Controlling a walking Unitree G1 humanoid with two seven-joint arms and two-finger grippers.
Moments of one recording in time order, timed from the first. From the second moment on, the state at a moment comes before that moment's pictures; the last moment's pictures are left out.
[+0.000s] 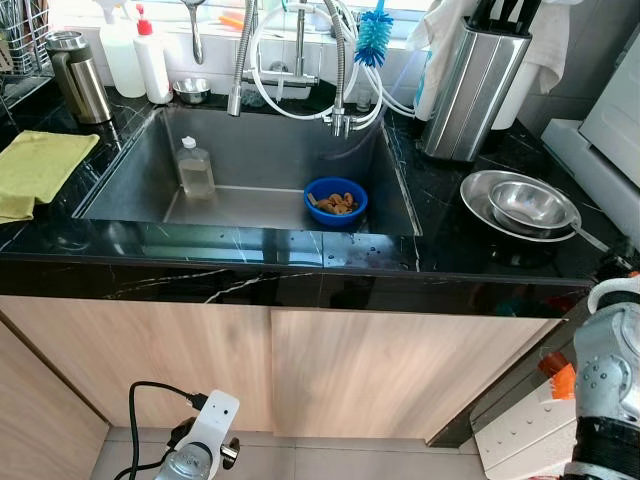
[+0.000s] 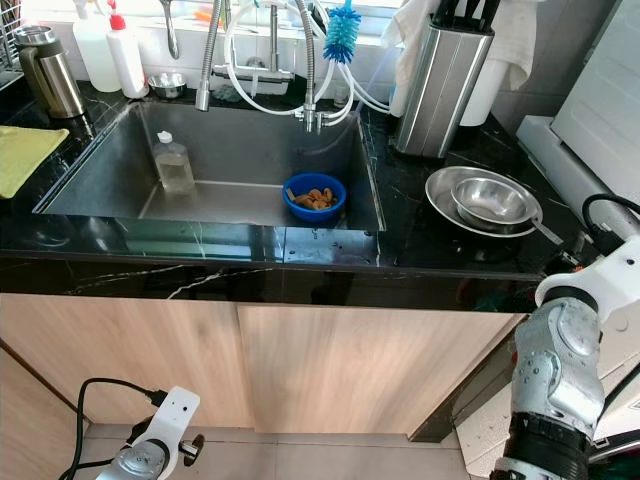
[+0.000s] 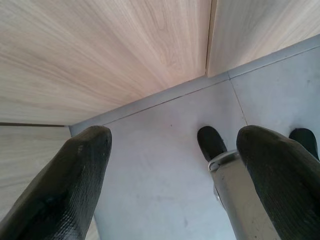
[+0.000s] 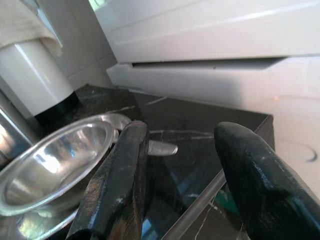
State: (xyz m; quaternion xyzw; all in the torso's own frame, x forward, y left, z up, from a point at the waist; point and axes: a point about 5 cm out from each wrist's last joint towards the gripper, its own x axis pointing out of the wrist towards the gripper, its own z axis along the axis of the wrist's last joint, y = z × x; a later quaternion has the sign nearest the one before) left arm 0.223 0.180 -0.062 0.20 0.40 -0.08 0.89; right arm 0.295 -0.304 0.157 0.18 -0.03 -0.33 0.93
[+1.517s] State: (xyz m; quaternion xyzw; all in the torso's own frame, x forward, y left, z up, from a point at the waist) left arm 0.222 0.179 -0.063 0.20 0.40 -0.08 0.89; right arm 0.320 -0.315 0.148 0.22 -0.01 -0.34 0.92
